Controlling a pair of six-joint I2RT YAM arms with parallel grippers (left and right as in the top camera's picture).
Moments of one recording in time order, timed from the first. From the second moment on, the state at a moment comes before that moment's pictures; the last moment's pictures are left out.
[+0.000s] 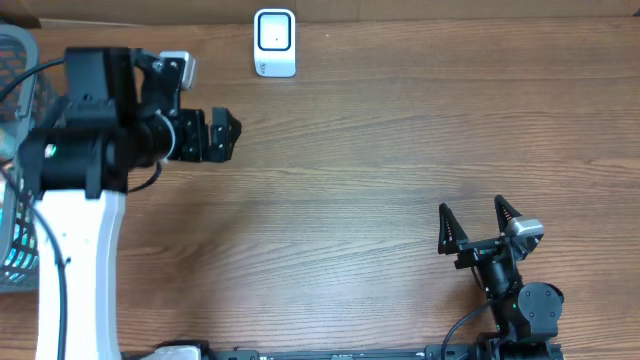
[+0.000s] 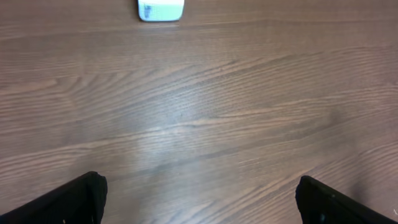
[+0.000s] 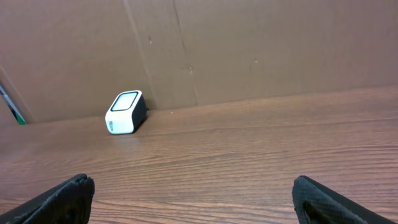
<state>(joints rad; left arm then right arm) 0.00 1.43 1.68 -1.22 0.36 0.00 0.02 0.01 0.02 -0.02 -0.18 0.20</state>
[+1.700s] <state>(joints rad) 0.74 2.09 1.98 -1.27 -0.24 -0.57 0.02 0.01 0.02 -0.02 -0.18 0.20</state>
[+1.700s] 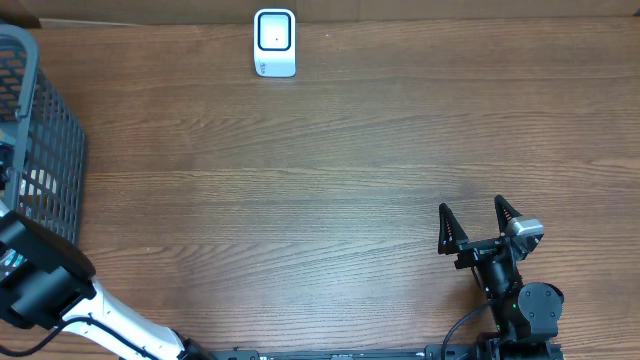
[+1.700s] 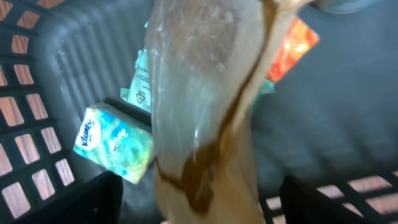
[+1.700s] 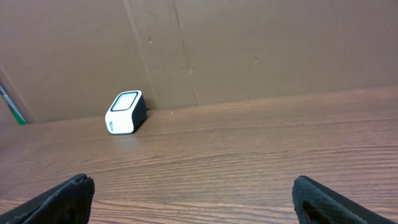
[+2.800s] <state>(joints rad) 0.68 1.59 2.23 -1.24 -0.15 -0.54 0.02 0.01 0.02 -0.02 -0.18 0.20</state>
